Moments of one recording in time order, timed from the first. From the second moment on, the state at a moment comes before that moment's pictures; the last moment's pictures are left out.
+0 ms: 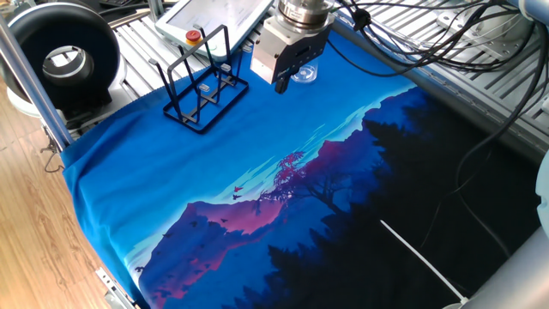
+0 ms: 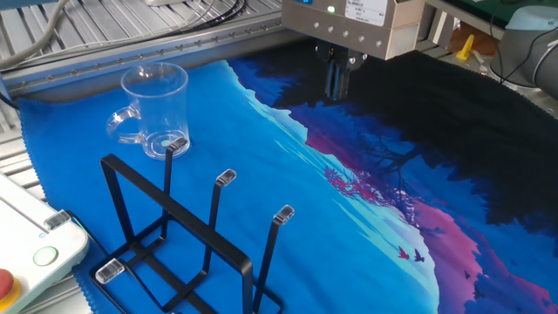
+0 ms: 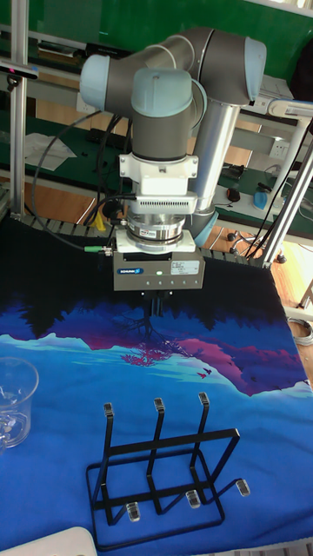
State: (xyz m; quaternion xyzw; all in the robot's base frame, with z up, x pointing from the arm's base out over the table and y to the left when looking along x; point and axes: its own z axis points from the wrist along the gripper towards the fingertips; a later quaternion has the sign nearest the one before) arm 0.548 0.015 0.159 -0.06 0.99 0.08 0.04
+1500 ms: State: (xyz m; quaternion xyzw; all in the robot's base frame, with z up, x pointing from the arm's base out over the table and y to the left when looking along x) arm 0.547 0.016 0.157 -0.05 0.99 0.08 0.04
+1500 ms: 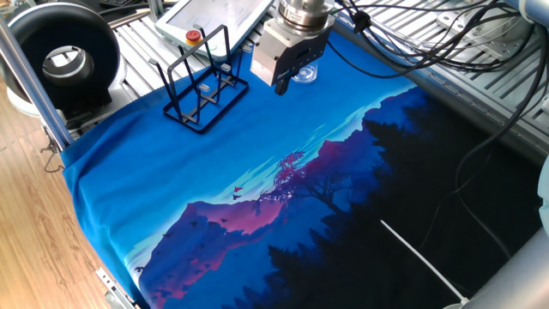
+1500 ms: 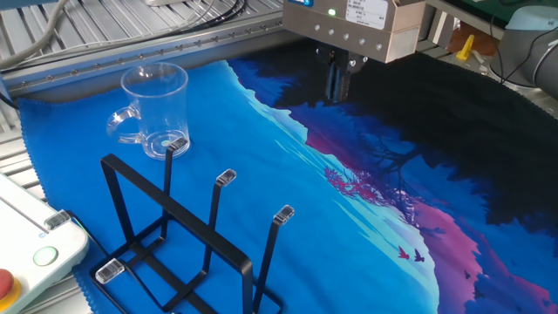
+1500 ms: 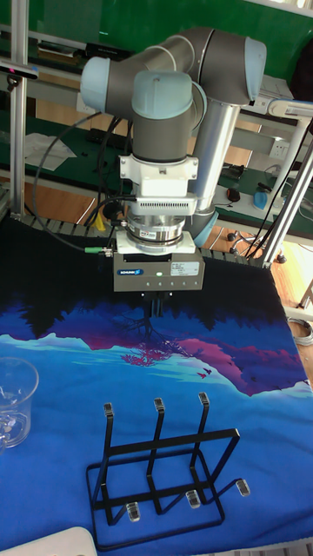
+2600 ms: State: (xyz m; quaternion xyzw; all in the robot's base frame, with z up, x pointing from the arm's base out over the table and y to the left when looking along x) arm 0.544 0.014 0.155 -0.05 1.00 0.07 0.04
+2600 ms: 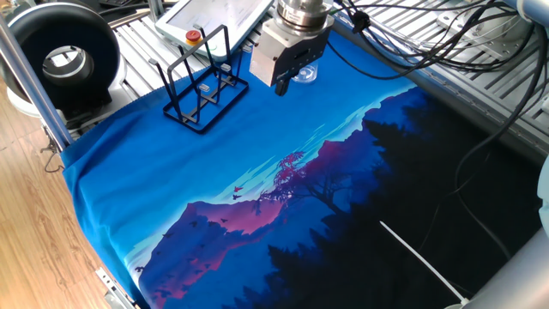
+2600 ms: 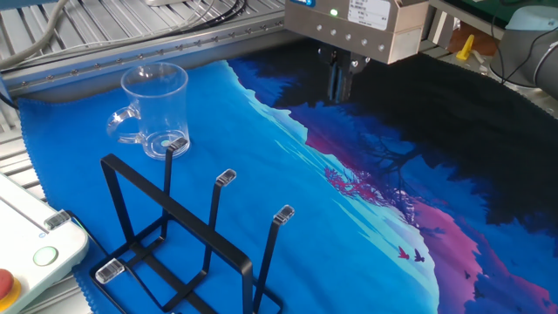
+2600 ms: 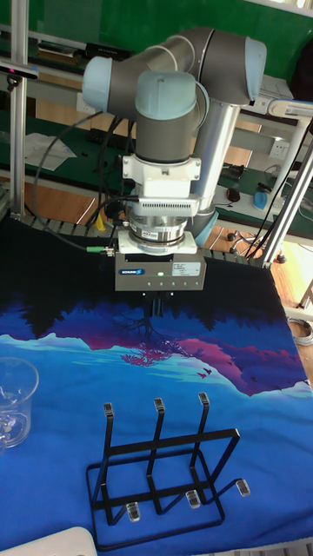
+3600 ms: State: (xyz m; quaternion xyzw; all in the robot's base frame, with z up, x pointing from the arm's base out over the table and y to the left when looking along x) arm 0.542 0.011 0.151 -0.06 0.99 0.08 0.04
